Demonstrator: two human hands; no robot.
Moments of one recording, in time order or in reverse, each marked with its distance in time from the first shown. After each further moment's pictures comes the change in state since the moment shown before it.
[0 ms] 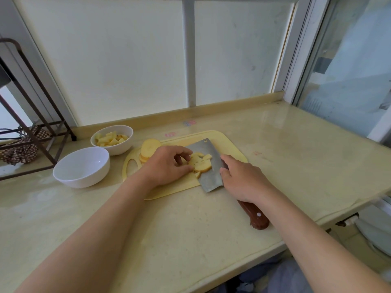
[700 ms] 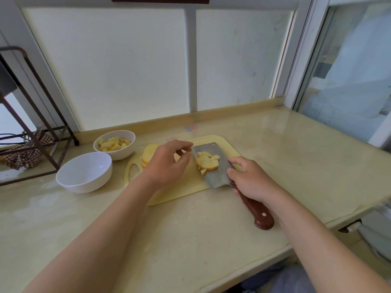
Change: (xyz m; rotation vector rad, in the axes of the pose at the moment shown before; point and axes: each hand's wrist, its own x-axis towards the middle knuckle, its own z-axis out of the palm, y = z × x) left_hand 0.002 0.016 -0.003 -0.110 0.219 0.017; right_hand -0.002 0.003 -0.012 0.573 0.049 0.081
